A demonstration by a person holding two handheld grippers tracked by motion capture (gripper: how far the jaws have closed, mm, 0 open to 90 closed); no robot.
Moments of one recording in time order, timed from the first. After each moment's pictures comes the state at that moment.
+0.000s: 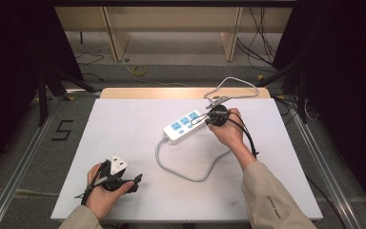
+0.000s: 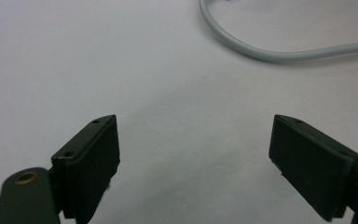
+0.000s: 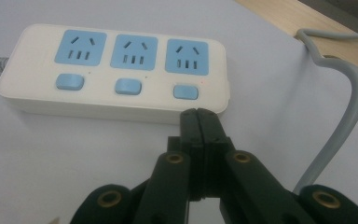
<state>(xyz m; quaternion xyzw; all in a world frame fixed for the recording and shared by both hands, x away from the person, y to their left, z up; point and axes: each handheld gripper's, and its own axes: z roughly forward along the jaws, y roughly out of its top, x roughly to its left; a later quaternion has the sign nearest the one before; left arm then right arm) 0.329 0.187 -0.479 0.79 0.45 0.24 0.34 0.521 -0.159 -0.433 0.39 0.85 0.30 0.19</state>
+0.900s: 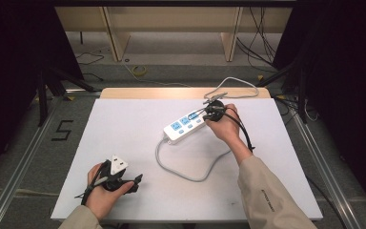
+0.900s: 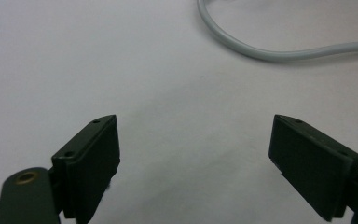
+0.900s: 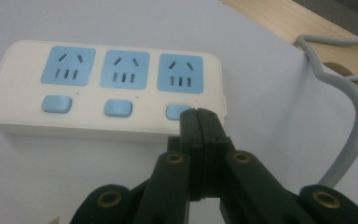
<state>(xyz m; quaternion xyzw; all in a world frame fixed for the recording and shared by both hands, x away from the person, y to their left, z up) 0.329 0.187 -0.480 0.79 0.45 0.23 0.34 0.539 -0.151 -0.432 0.39 0.85 0.29 0.18</state>
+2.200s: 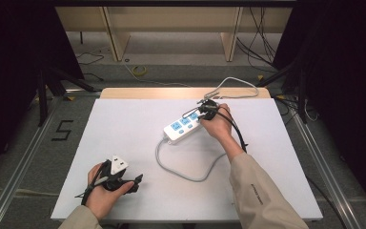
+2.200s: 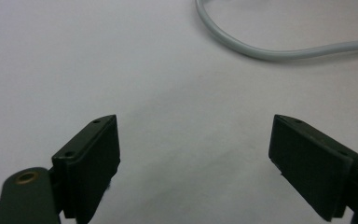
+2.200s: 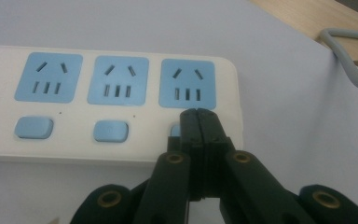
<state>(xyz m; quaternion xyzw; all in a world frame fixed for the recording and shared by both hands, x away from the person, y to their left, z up) 0.330 0.187 -0.481 0.80 0.44 0.23 0.34 0.558 -0.133 -0.450 0.40 0.85 0.28 0.17</state>
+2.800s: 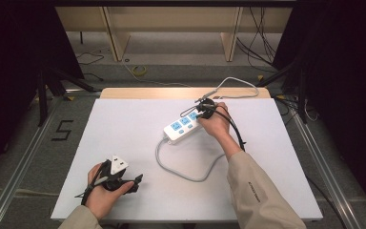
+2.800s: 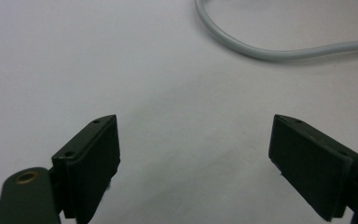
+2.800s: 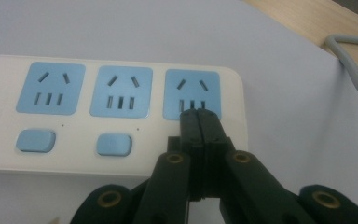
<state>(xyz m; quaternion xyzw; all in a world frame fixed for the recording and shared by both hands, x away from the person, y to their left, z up) 0.330 0.187 -0.481 0.80 0.44 0.23 0.34 0.564 -0.126 -0.449 0.40 0.86 0.28 0.17</state>
